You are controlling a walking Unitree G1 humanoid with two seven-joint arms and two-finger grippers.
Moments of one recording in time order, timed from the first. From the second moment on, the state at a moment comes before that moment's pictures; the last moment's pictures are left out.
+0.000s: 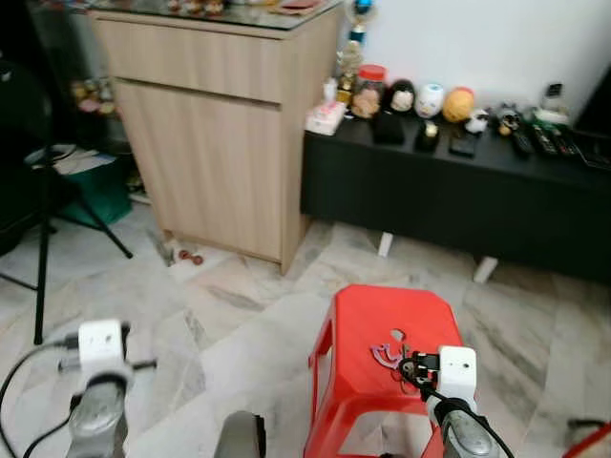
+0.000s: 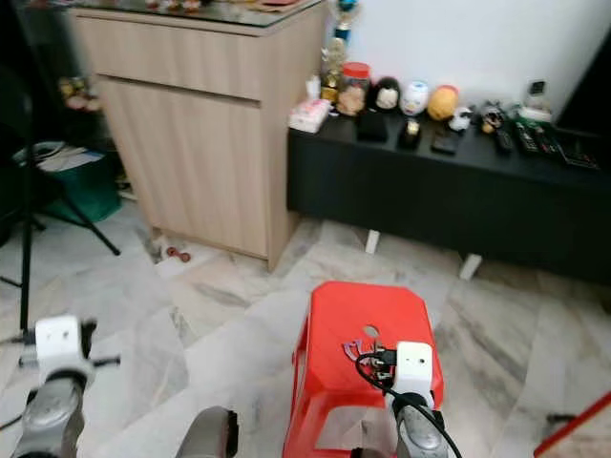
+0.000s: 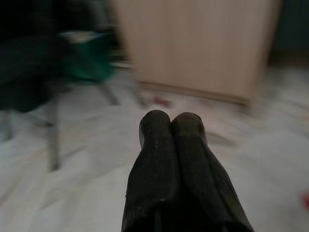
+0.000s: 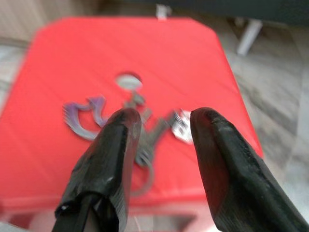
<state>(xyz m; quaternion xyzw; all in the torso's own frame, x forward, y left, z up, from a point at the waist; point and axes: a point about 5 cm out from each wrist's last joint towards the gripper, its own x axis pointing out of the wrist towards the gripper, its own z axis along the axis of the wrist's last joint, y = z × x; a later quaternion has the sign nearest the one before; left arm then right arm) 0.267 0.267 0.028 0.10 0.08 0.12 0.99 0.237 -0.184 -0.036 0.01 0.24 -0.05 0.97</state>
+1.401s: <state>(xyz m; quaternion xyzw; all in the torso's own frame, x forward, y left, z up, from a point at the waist) 0.251 0.231 0.044 0.02 0.03 0.03 1.00 0.233 -0.196 -0.046 0.02 0.29 -0.08 0.95</state>
